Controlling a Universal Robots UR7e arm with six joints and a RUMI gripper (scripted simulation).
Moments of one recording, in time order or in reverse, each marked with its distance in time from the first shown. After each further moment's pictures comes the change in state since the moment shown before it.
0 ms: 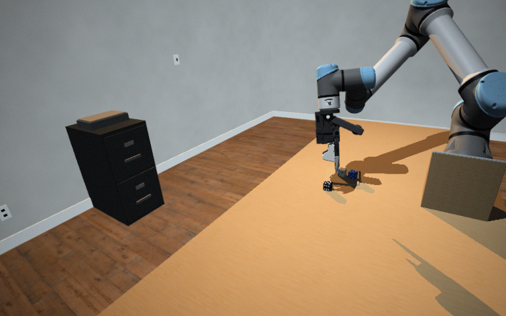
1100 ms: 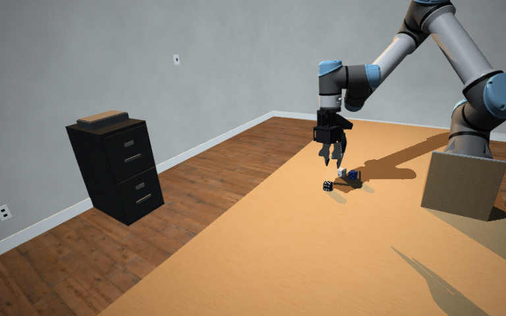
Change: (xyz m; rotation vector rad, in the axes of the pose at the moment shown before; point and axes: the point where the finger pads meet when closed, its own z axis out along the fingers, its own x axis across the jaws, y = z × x) arm -0.008 0.013 -0.012 0.028 -0.162 -0.928
